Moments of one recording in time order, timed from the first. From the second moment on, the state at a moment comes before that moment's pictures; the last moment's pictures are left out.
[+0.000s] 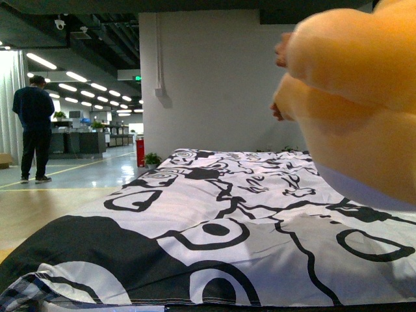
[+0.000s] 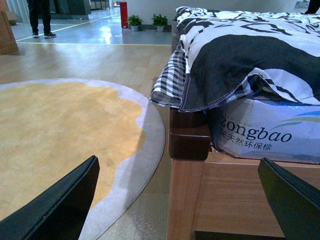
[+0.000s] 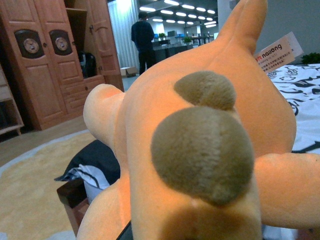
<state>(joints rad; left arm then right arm) 0.00 0.00 0.01 0.00 0.00 0.00 -0.04 0.44 0.33 0.37 -0.50 0.28</state>
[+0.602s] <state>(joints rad) 0.00 0.00 0.01 0.00 0.00 0.00 -0.03 0.10 0.01 0.31 -0.41 0.32</state>
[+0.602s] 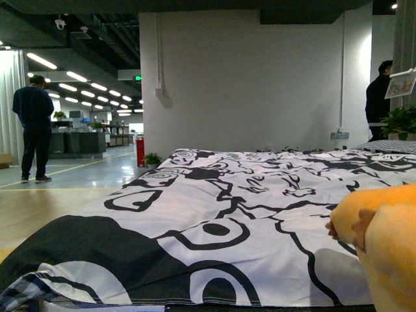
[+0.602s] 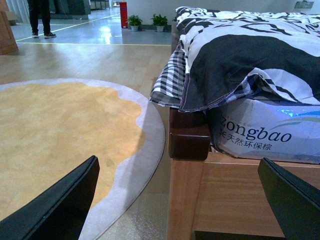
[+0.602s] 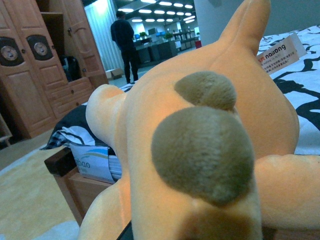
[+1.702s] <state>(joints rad) 0.00 0.00 0.01 0.00 0.00 0.00 0.16 0.01 0.00 0.31 -0.18 0.14</state>
